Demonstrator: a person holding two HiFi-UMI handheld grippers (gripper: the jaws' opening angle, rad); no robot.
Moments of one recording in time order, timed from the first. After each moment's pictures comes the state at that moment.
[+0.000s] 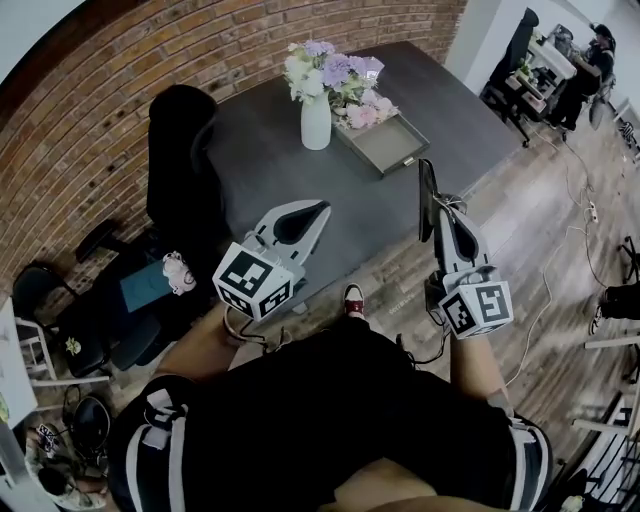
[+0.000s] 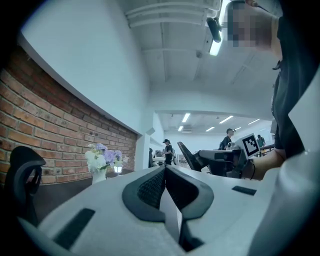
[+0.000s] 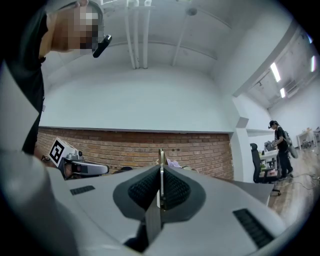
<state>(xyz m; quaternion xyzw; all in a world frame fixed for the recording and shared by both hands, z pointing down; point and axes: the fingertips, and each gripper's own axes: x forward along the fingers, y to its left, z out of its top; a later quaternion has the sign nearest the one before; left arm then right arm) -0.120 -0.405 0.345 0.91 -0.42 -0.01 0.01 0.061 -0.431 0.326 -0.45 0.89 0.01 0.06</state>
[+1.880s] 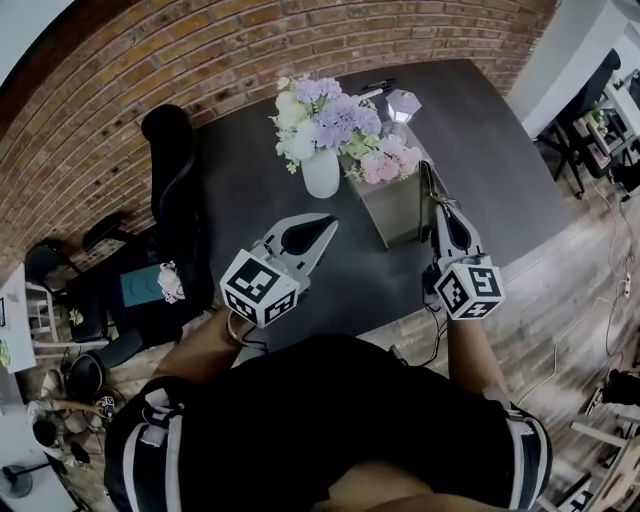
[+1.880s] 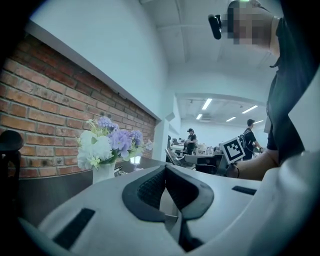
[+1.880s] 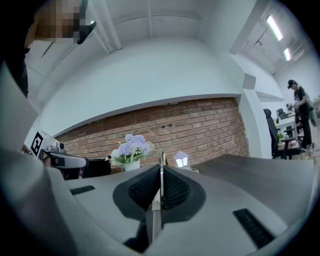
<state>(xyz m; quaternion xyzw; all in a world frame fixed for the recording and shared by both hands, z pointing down) -0.107 -0.640 0.402 0.86 -0.50 0.05 0.08 0.050 -0.750 0.426 -0.39 0.92 -0.11 0.02</state>
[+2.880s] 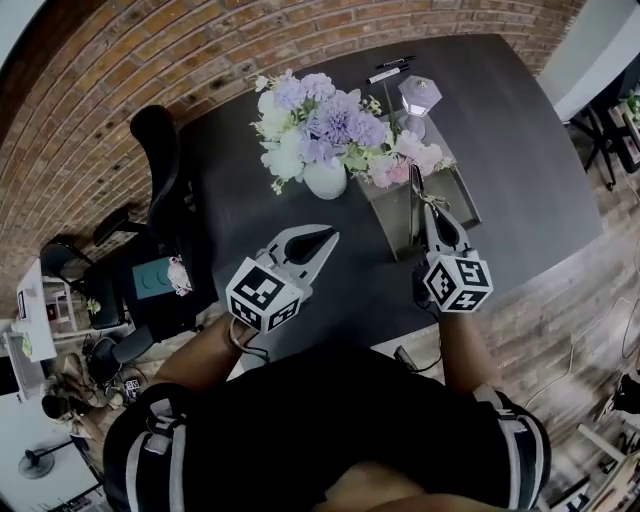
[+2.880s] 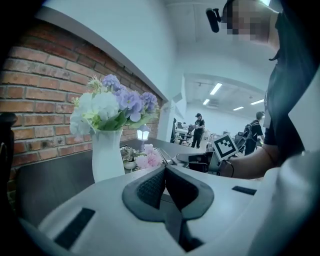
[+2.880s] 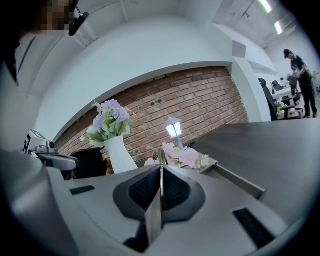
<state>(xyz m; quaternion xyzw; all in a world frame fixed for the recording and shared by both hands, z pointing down) -0.120 -0.687 0.483 0.84 -0.51 0.13 0.15 0.007 -0.811 0.541 -0.37 0.90 -0.22 -0.03</state>
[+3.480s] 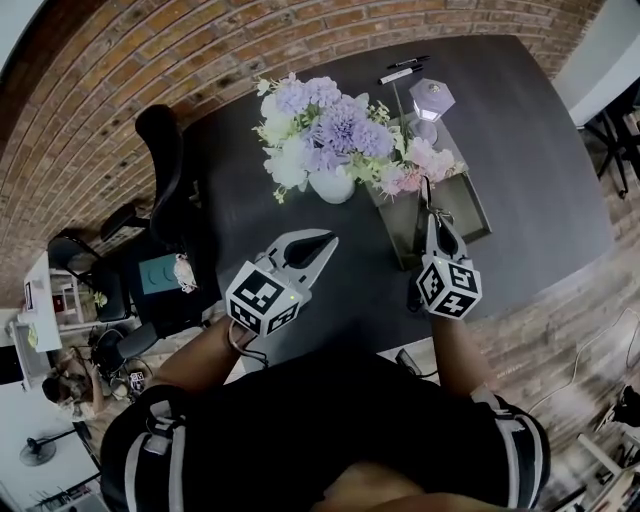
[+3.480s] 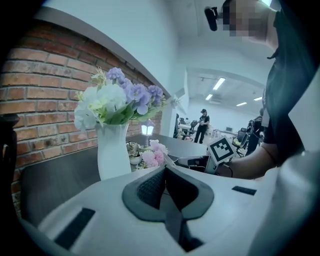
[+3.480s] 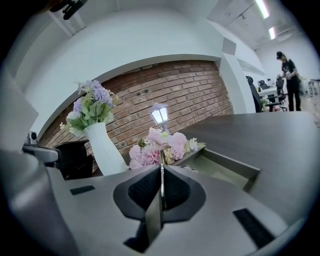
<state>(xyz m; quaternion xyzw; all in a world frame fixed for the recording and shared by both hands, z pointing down) -0.133 -0.693 0.497 0.83 -0.51 0.15 0.16 0.008 -0.822 0.589 -0.44 0.86 -0.25 -0.07</state>
